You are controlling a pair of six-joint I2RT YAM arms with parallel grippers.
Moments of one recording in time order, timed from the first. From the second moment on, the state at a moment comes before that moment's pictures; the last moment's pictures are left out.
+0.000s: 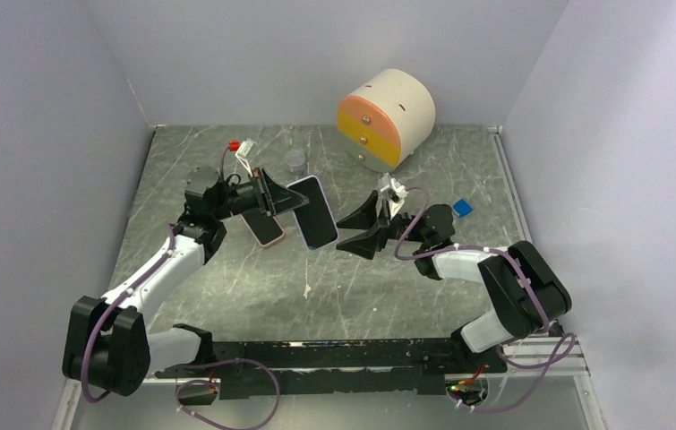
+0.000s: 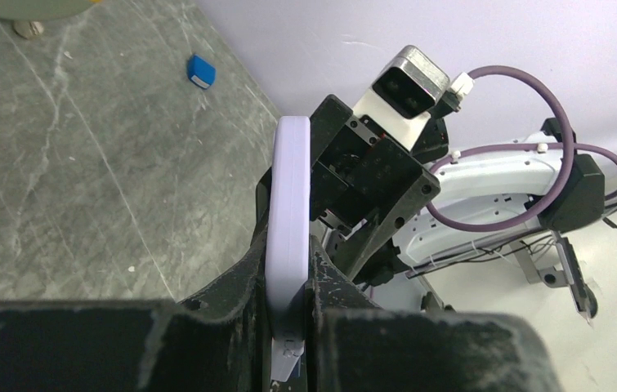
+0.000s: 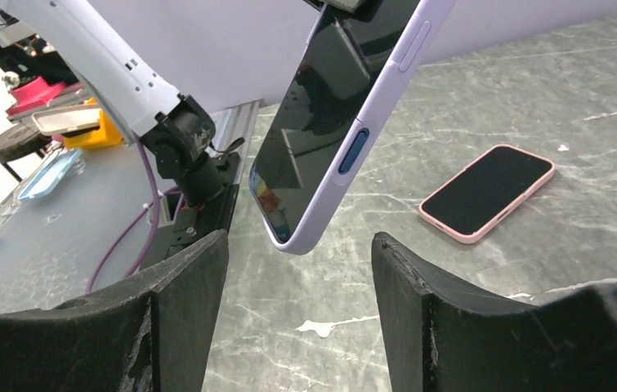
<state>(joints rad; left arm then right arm) -0.29 1.19 0.75 0.46 0.88 -0.85 0.46 1.49 0.49 1.33 -1.06 0.55</state>
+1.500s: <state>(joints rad) -0.31 1.25 0.82 0.37 0.98 -0.87 0.49 1.44 0.53 1.16 -1.18 0.47</state>
